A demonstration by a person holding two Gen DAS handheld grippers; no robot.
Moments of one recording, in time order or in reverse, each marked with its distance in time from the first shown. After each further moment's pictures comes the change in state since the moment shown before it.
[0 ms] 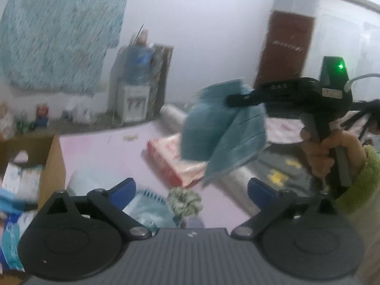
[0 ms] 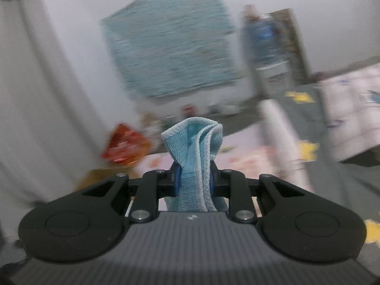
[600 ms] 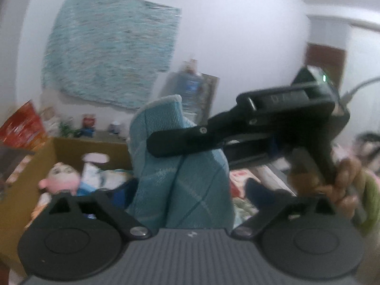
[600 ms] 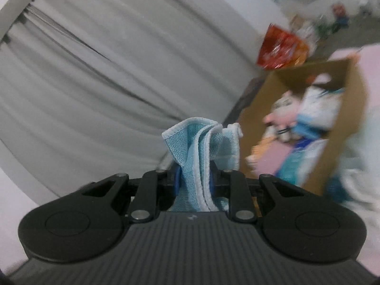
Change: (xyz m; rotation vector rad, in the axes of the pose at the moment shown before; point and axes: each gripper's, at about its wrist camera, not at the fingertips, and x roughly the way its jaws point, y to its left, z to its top) left arm -0.112 0.094 -0.026 -0.144 -0.123 0.200; right arm 0.142 0.222 -0.066 0.144 0.498 0.722
